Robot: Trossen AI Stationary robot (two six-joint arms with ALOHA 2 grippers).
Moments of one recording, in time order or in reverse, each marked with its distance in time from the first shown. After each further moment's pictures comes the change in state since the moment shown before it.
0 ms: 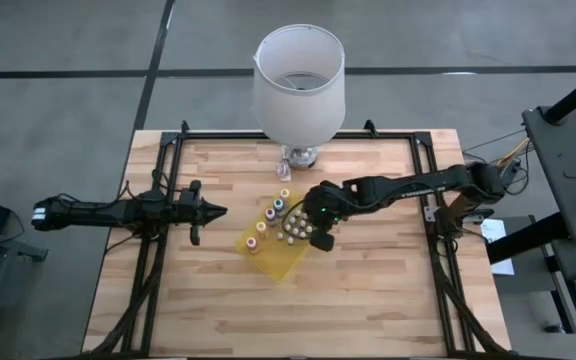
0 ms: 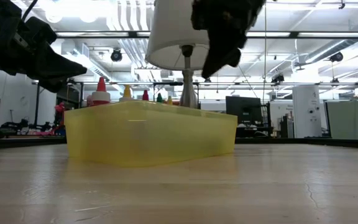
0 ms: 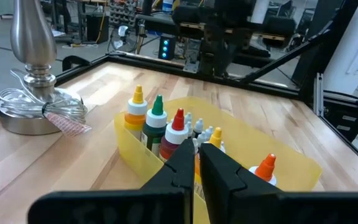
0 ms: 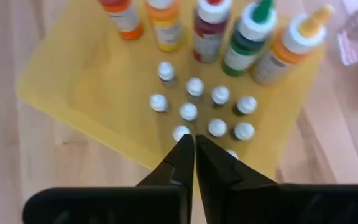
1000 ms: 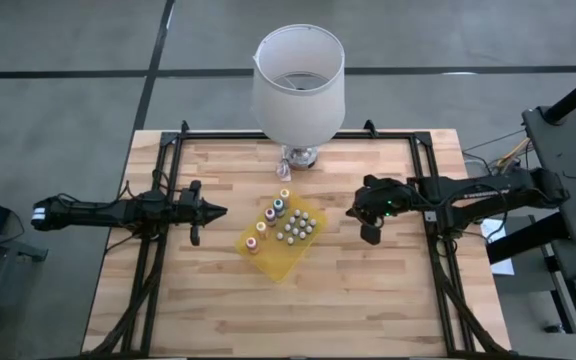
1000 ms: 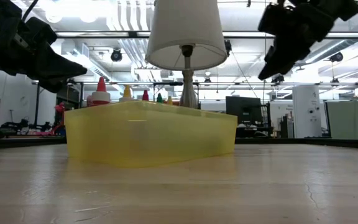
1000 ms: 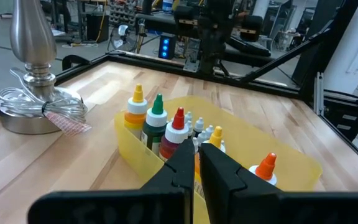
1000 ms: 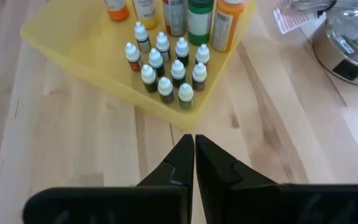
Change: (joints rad) left arm 0.000 0.003 0.000 0.000 0.000 0.000; right arm -0.062 -0.602 -0.610 0.233 0.003 -0.097
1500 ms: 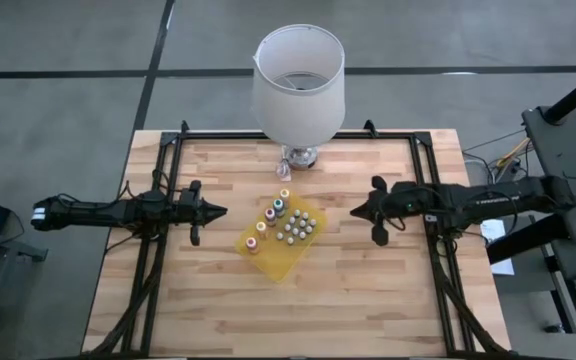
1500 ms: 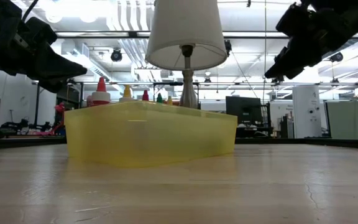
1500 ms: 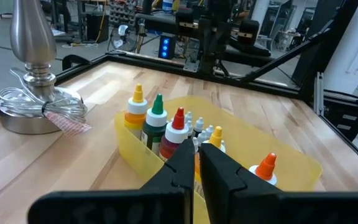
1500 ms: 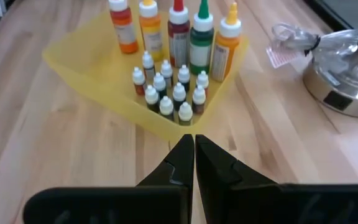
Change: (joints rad) left arm 0.000 0.000 0.000 0.000 0.000 0.000; right arm 0.000 -0.214 -0.241 0.250 0.006 -0.061
